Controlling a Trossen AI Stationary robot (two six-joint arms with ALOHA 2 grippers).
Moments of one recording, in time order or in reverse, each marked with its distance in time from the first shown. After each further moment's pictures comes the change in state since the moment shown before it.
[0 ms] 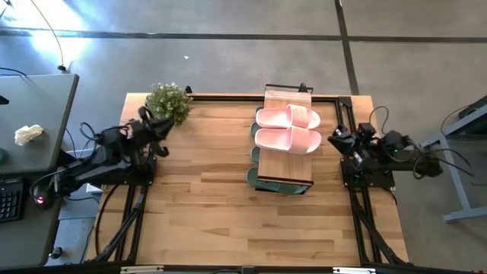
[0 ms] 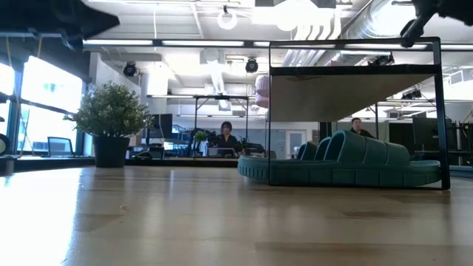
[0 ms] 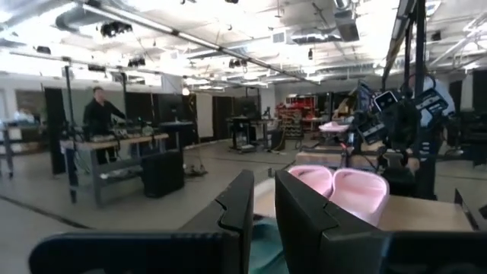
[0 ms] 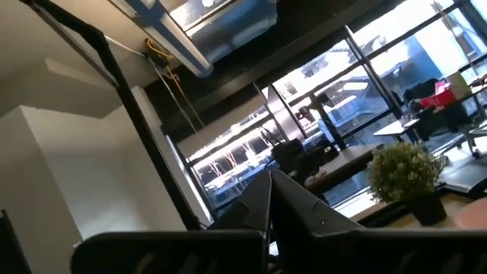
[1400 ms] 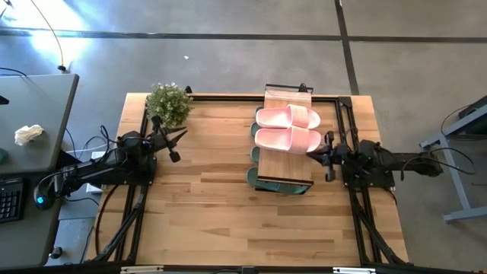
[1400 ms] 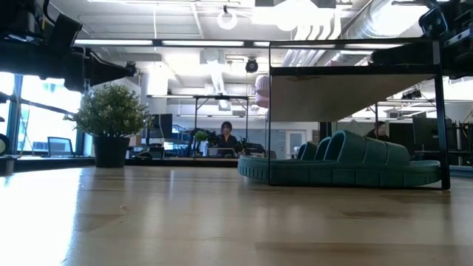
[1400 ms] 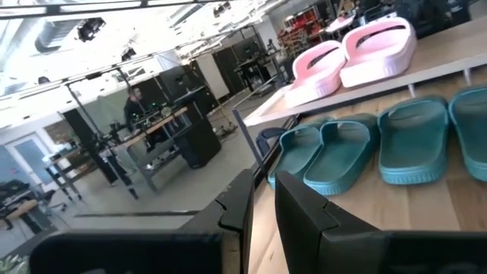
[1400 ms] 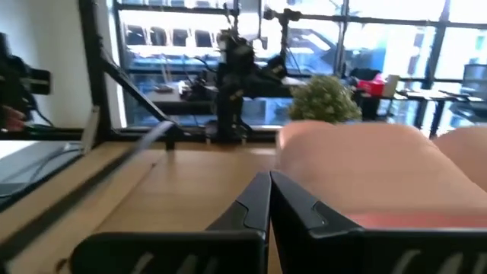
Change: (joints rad) left arm 0.000 0.000 -0.234 0.030 -0.012 0.390; right arm 0.003 0.001 -0.225 -0.129 0.001 -0.570
